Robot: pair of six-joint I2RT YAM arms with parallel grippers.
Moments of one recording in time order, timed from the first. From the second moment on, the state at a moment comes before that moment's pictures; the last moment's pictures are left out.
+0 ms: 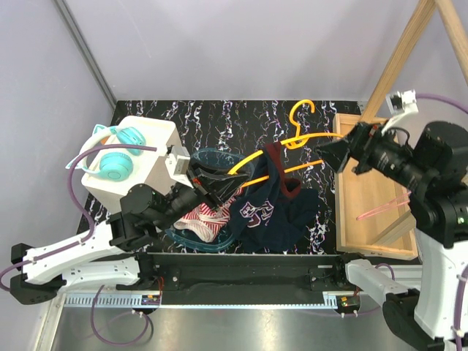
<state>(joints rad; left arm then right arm) -1.21 0.82 0.94 0.21 -0.17 -0.34 0.17 0.97 1.80 -1.07 -0.47 0.38</state>
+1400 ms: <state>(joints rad) -1.20 0.67 1.19 -0.14 -0.20 -0.31 0.17 1.03 1.60 -0.74 -0.51 0.36</state>
